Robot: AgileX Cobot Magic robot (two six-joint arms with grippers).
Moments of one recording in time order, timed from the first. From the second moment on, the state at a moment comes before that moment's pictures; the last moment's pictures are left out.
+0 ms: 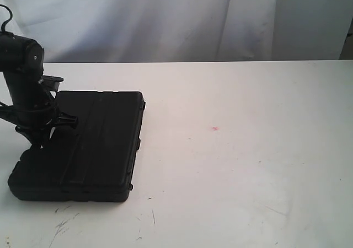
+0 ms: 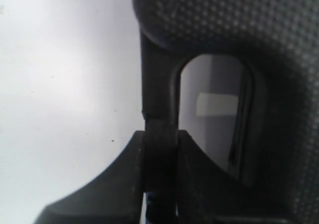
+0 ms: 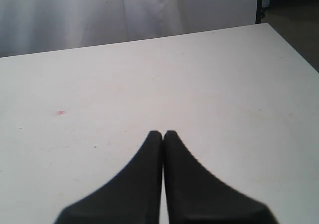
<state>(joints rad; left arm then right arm) -0.12 2.16 -1.49 0.19 1.04 -0.18 0.13 0.01 0.00 -0.04 0.36 0.15</state>
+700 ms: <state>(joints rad) -0.09 2.13 -1.49 0.19 1.04 -0.16 0.13 0.01 0.00 -0.04 0.36 0.15</state>
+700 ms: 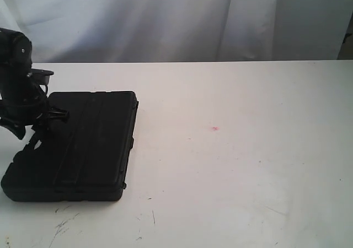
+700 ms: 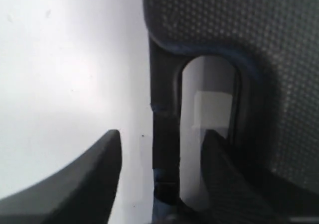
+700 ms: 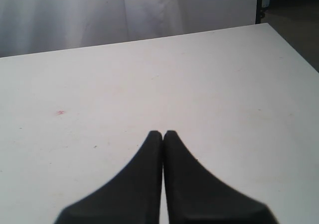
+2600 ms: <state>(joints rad) -0.18 0.58 -0.60 -0.23 0.58 -0.12 0.13 0.01 0.00 -0.04 0.36 0.15</state>
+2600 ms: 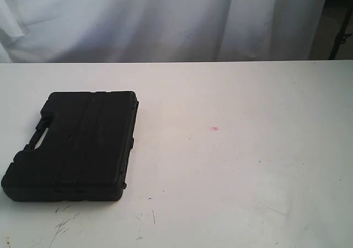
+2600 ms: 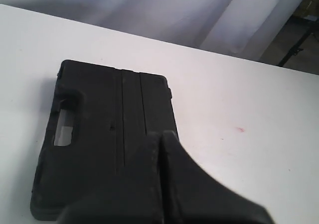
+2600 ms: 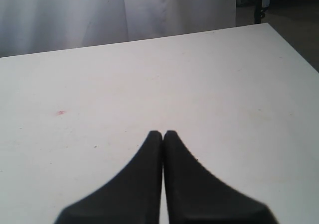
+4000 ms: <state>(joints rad) 0.00 0.06 -0.17 -0.08 0.40 -0.12 0.13 0.01 0.00 -0.04 0.36 0.15</state>
